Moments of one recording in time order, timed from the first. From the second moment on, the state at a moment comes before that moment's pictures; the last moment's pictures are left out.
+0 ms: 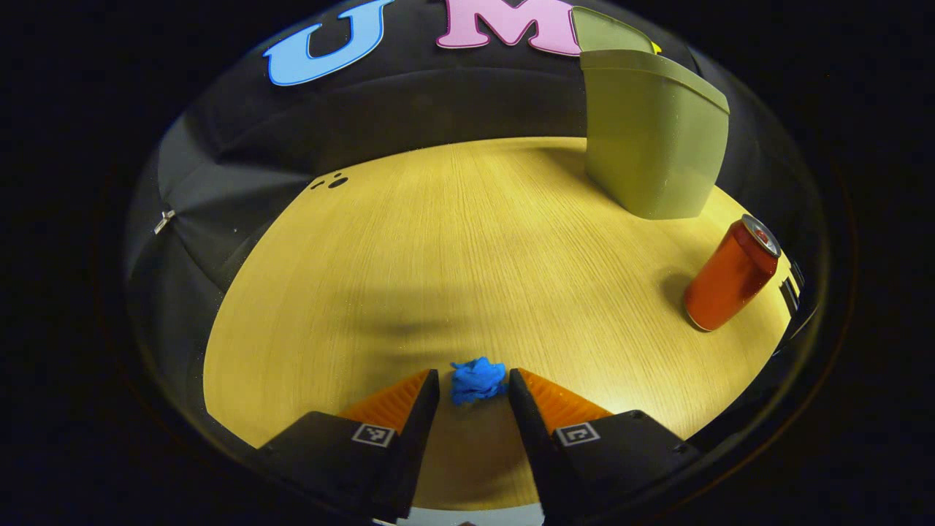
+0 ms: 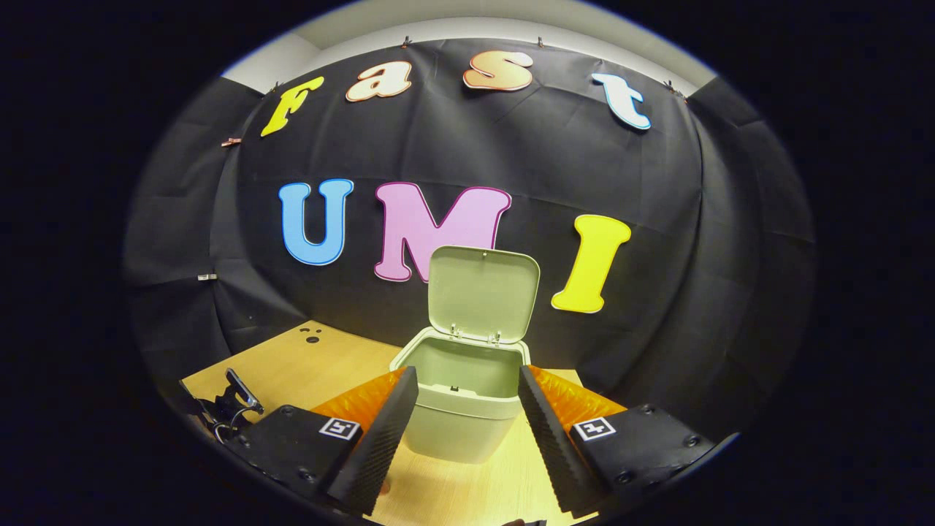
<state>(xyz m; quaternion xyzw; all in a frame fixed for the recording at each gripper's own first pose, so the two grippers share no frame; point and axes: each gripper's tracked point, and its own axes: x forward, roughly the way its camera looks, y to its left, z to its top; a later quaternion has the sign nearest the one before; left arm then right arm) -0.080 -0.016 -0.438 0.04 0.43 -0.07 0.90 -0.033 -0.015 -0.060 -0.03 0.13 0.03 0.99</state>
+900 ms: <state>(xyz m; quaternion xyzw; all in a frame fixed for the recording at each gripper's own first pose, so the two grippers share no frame) -0.024 -0.013 -0.308 0.00 0.31 -0.07 0.95 -0.032 -0.004 -0.086 -0.02 0.15 0.04 0.99</state>
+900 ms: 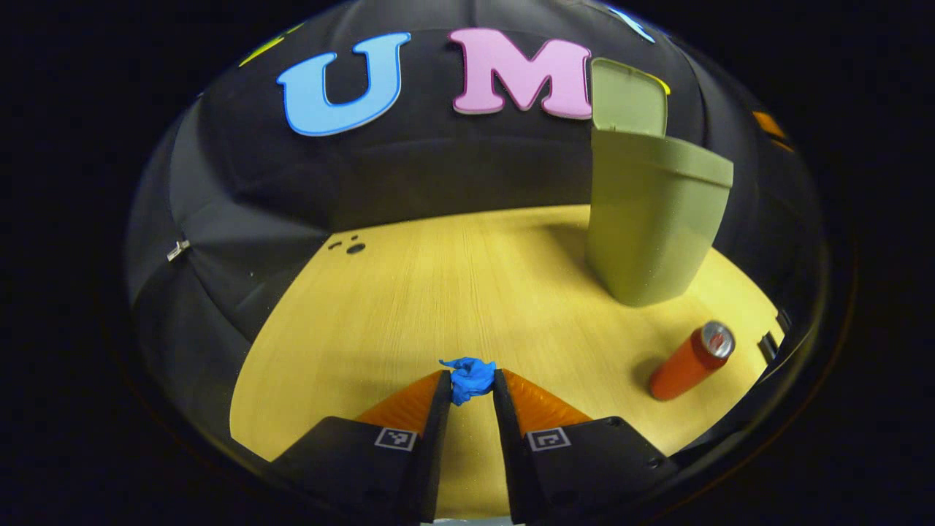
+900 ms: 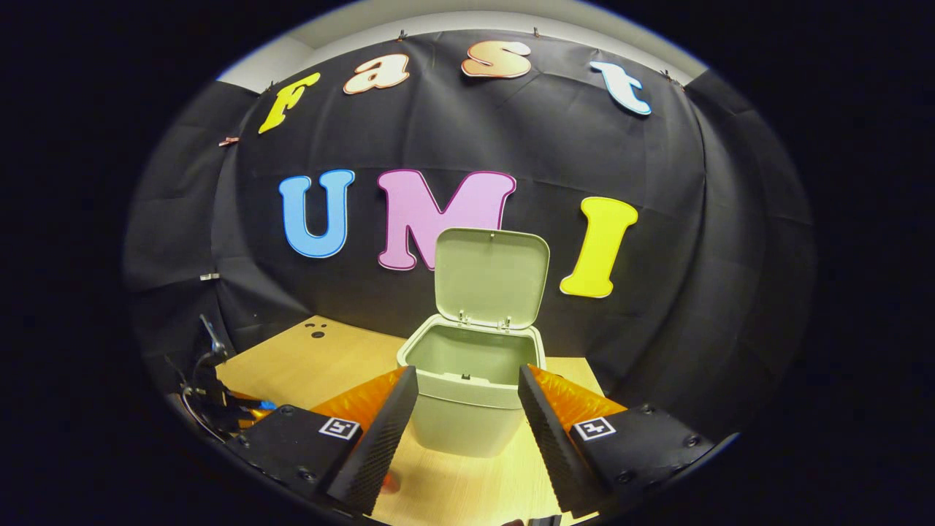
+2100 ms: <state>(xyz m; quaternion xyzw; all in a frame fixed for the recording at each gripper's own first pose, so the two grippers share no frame) 0.114 -0.196 -0.045 -0.02 0.04 -0.26 0.96 -0.054 0.013 -0.136 0.01 0.19 0.06 0.98</state>
